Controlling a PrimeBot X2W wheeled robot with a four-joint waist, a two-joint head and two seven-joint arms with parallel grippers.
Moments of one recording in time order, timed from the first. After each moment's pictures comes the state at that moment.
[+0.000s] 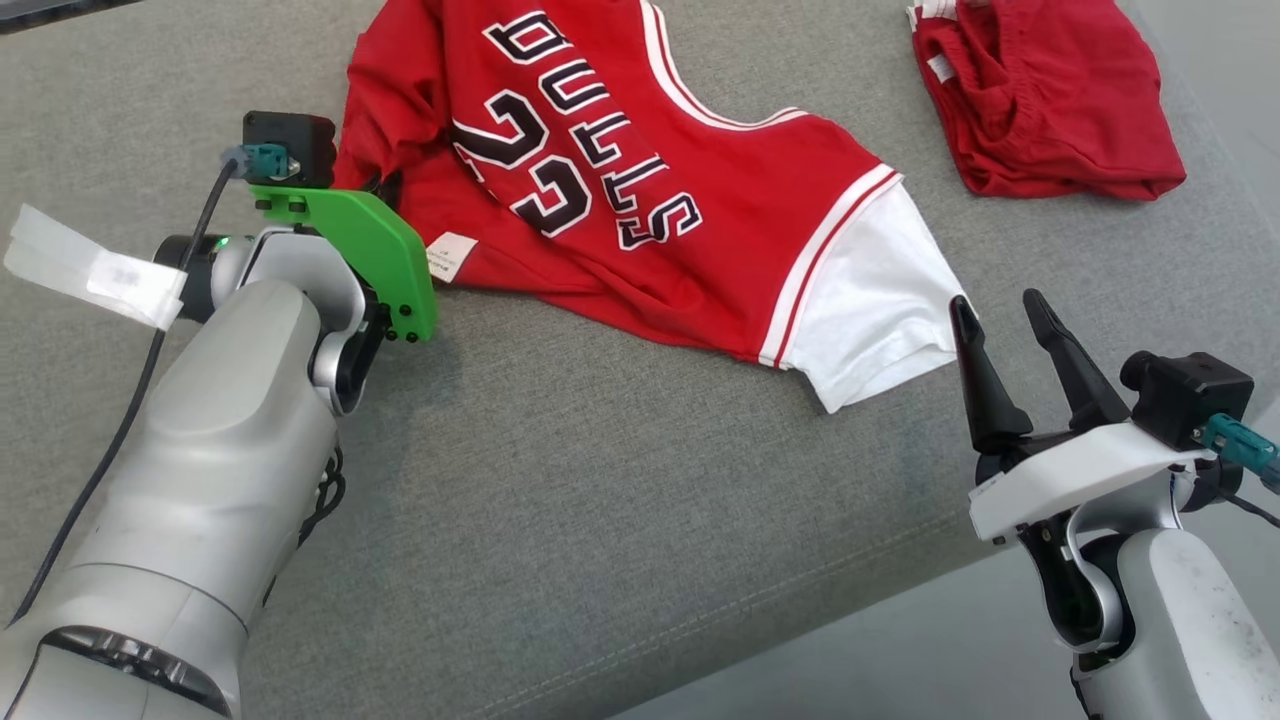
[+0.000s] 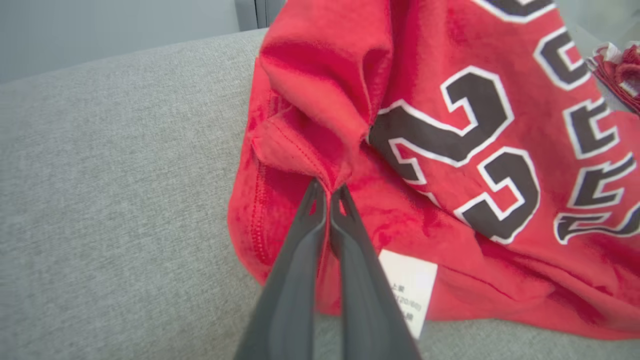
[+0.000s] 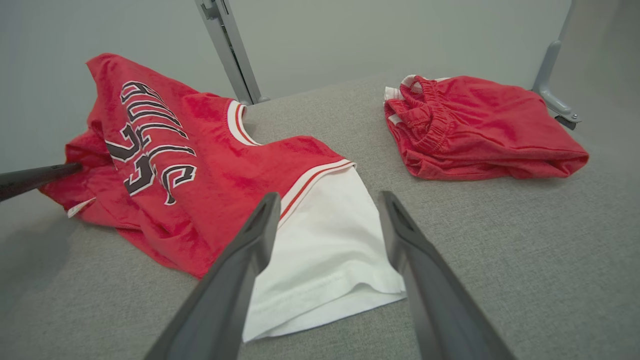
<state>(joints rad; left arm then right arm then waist) -1.01 0.19 -0.73 1.03 -0.78 -0.02 0.05 -0.22 -0.14 0.08 0.05 0.38 0.13 -0.04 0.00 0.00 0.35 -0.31</state>
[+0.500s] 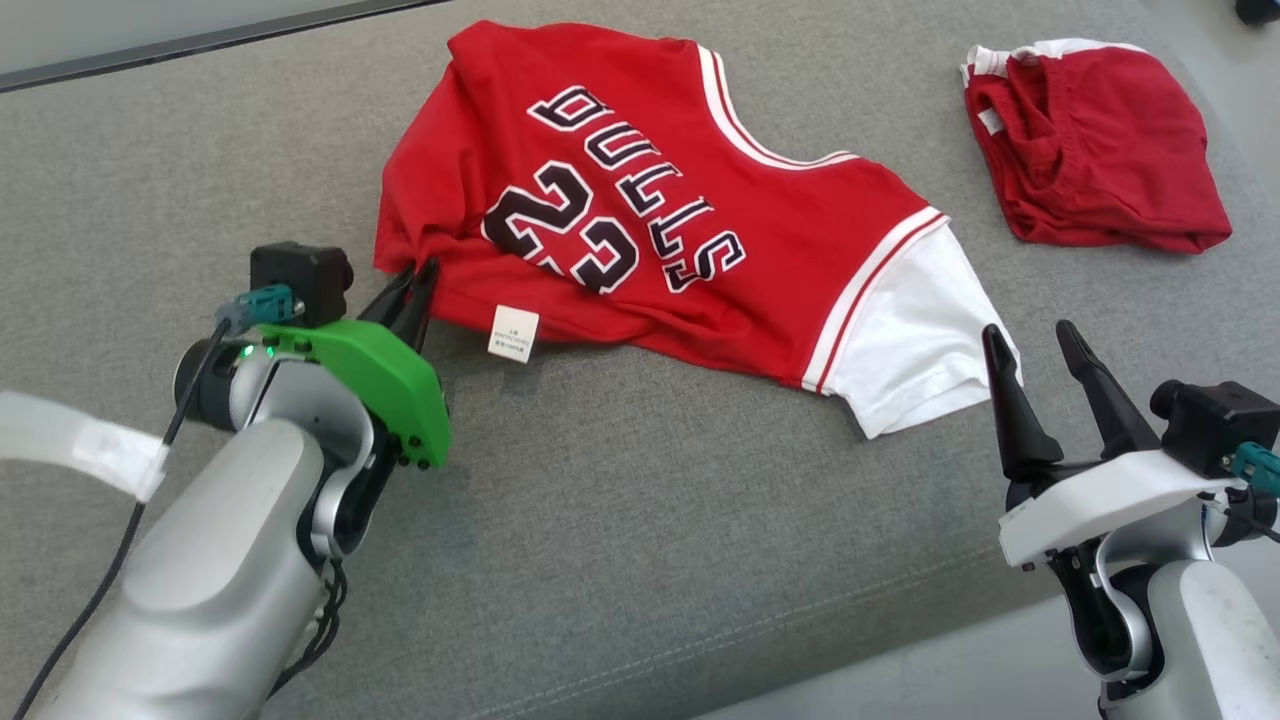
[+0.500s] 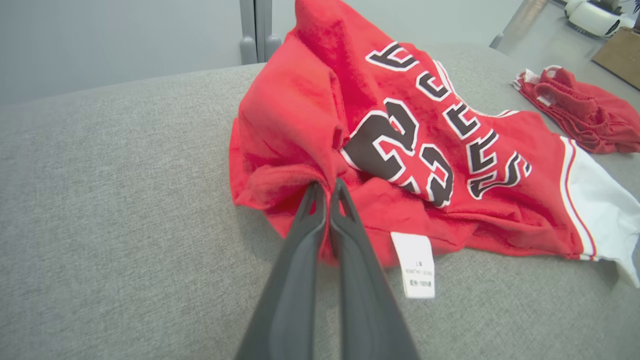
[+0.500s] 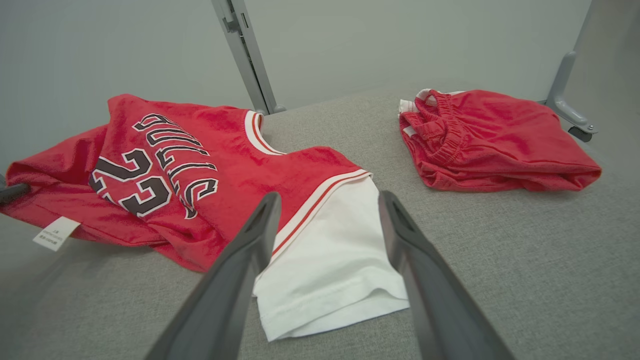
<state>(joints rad) -0.74 0.33 -0.72 0.56 -0.81 0.04 0.03 -0.16 -0.14 0.03 0.02 0.37 0.13 -0.02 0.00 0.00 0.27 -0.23</state>
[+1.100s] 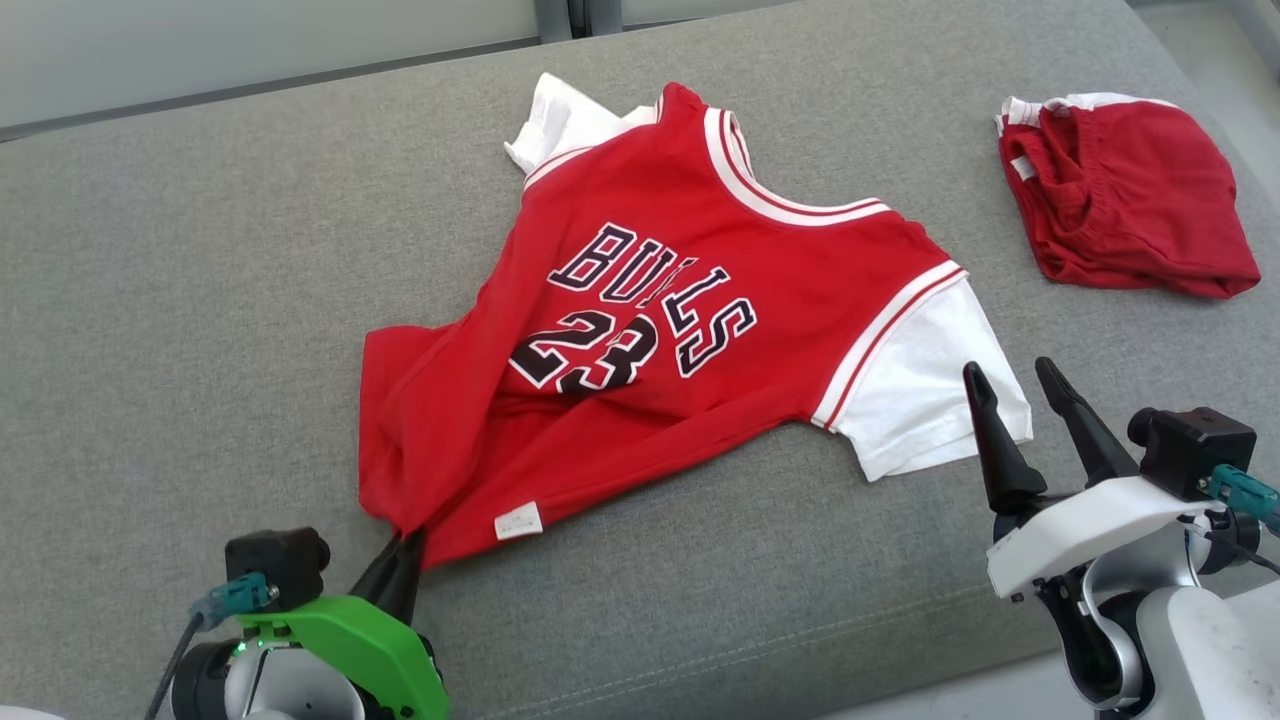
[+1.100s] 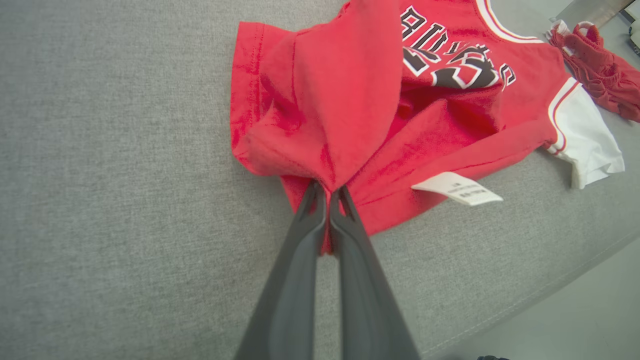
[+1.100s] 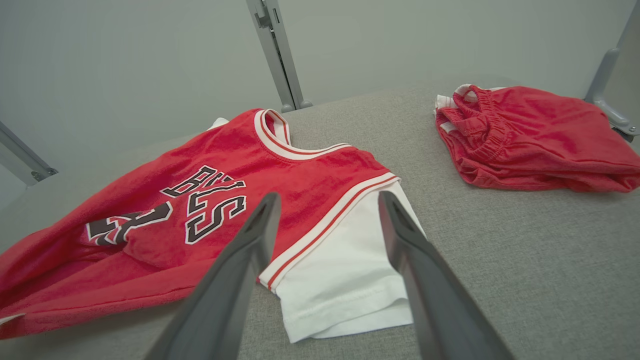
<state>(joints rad) -0.16 0.55 -0.67 -0.04 -0.92 0.35 0.04 -0.11 -0.14 0.05 0.01 0.37 0.13 0.02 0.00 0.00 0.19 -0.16</state>
